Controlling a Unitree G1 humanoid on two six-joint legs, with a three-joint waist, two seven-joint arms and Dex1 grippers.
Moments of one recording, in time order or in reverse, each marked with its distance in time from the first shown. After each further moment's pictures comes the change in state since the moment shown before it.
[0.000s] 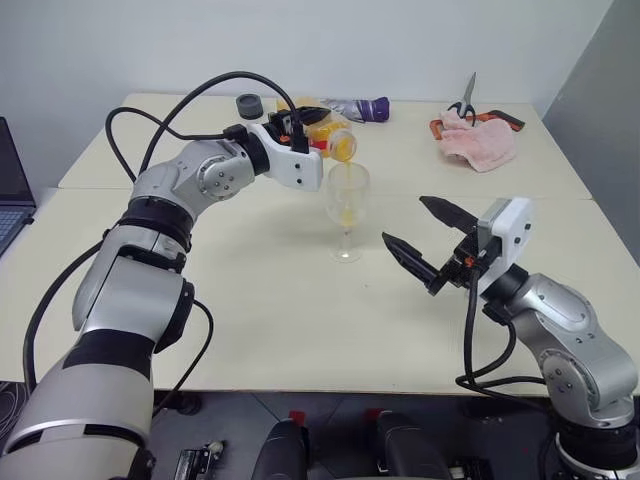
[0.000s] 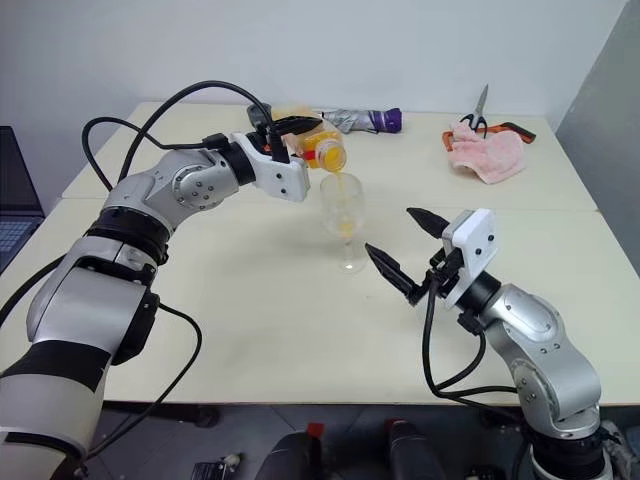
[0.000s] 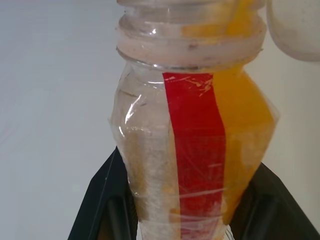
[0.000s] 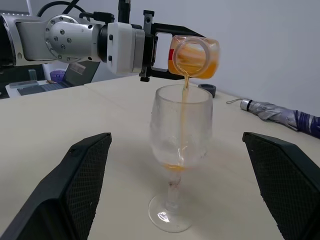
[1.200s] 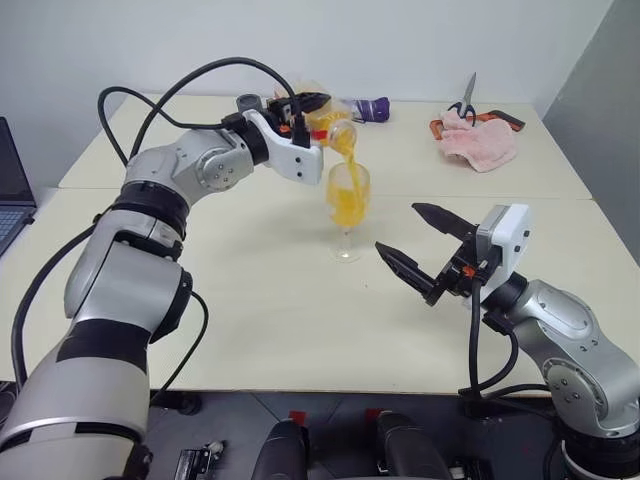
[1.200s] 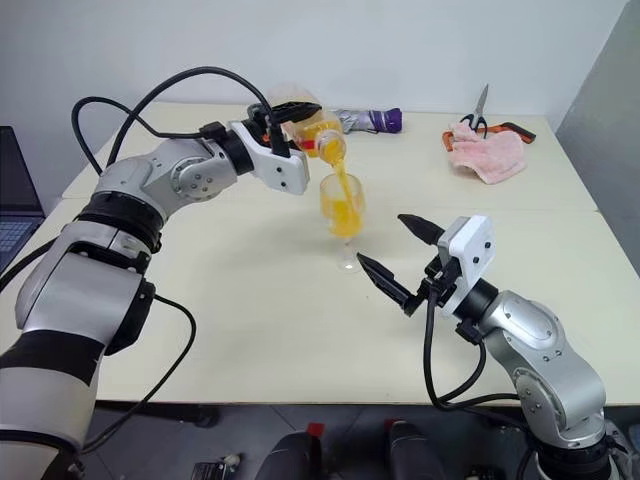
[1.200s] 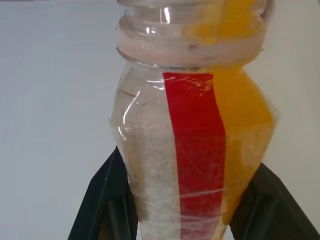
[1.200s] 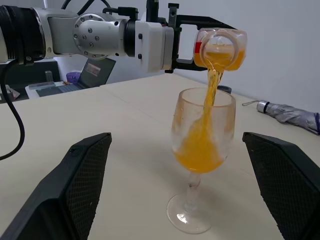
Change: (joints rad) left arm -0.070 0.015 -0.074 0.058 0.080 0.001 0.137; right arm 0.025 -0.026 0.019 -0.047 0.057 0.007 -0.009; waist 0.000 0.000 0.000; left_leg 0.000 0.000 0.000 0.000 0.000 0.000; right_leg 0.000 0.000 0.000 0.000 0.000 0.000
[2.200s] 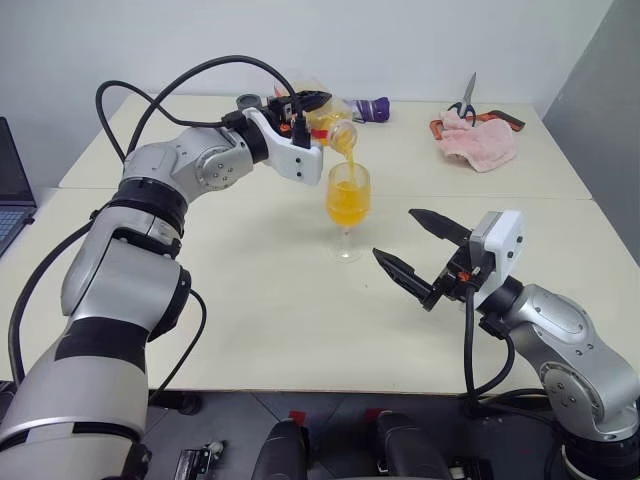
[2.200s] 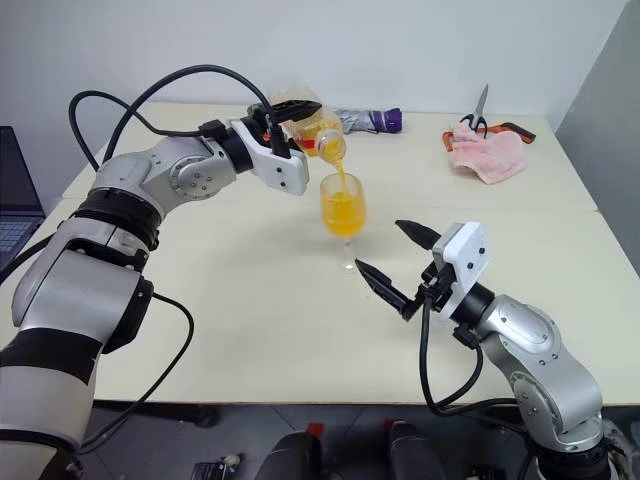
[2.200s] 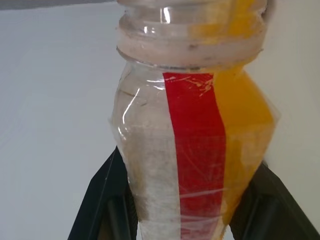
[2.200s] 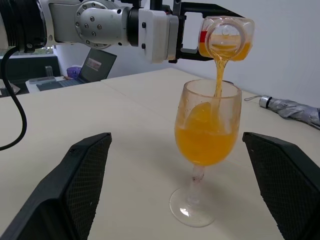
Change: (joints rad) left arm -0.016 0.006 -0.021 0.000 0.021 -0.004 0.034; right arm 0.018 -0.005 0.026 -0.001 -0.021 -0.010 -0.004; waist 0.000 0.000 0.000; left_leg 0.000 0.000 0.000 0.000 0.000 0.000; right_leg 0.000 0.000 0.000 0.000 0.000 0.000
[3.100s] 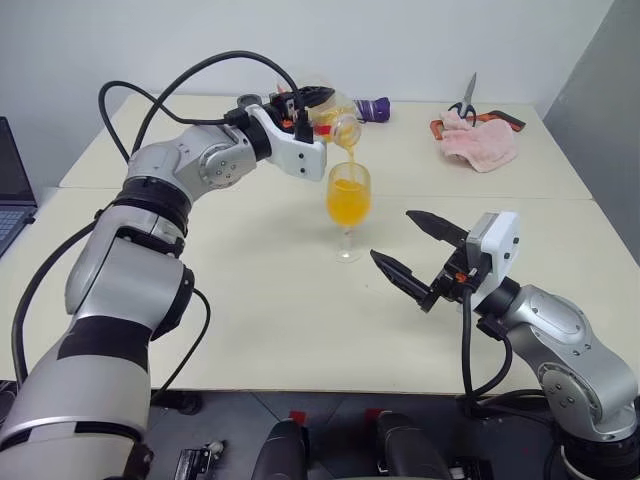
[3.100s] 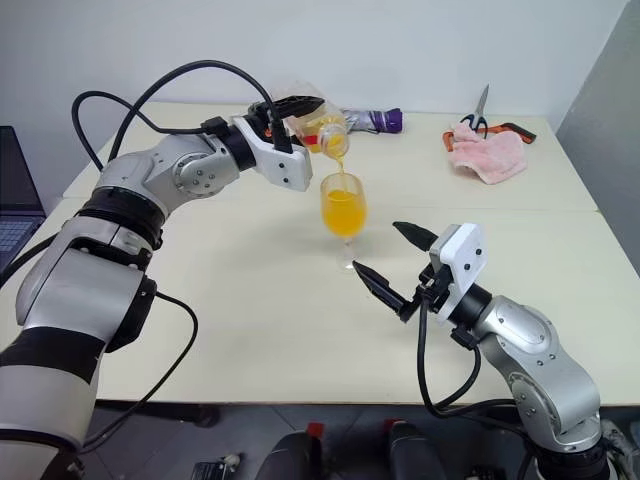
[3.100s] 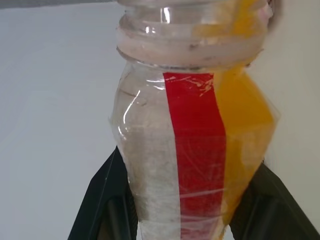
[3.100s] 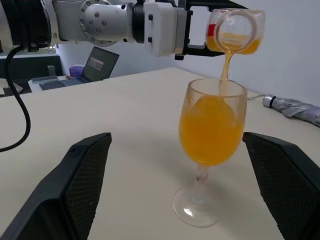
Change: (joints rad) left arm -0.004 -0.026 0.025 0.007 -0.074 0.006 -0.061; right arm 0.000 0.000 0.012 -0.001 0.000 0.000 -0.004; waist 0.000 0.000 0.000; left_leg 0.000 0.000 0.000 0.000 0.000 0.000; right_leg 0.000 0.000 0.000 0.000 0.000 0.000
